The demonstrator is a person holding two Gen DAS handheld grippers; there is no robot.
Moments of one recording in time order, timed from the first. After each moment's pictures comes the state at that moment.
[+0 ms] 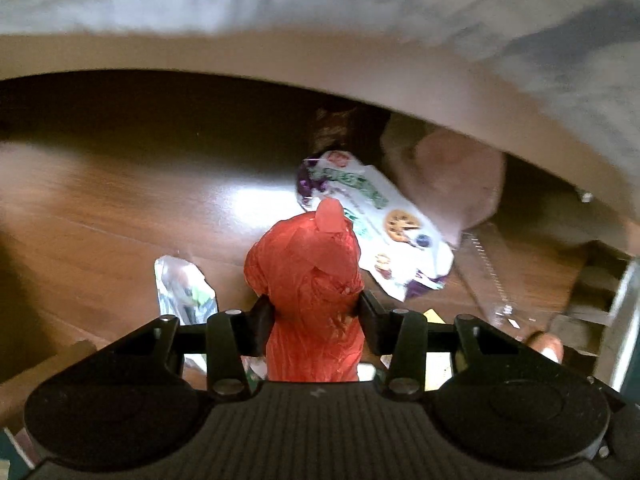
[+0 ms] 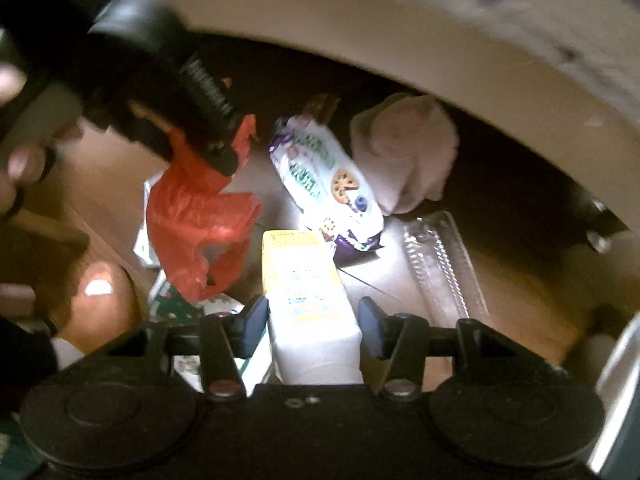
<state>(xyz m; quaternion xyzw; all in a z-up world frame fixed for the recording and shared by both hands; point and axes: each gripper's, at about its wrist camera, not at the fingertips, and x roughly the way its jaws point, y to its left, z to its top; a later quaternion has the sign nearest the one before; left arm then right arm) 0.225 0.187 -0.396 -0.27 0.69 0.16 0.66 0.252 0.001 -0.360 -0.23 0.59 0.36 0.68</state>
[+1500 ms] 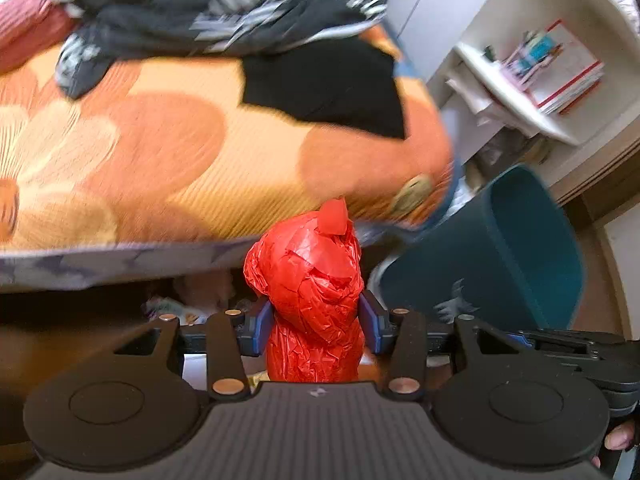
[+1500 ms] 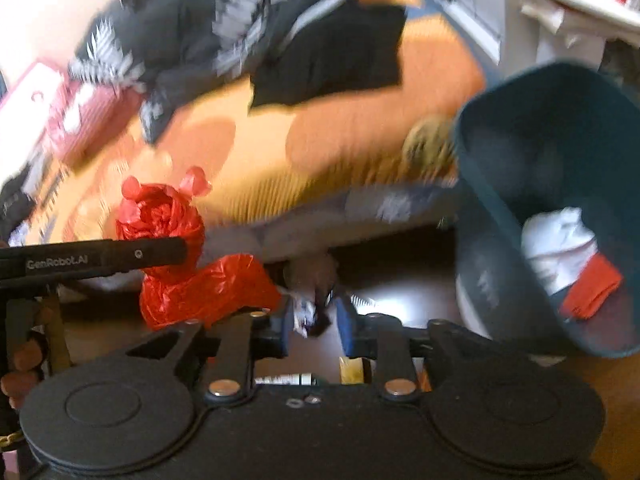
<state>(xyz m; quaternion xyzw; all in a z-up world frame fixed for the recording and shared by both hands) 0.229 0.028 -0.086 -0.18 0.52 -0.02 0.83 0.267 -0.224 -0.101 0.07 0.54 0.25 0.80</state>
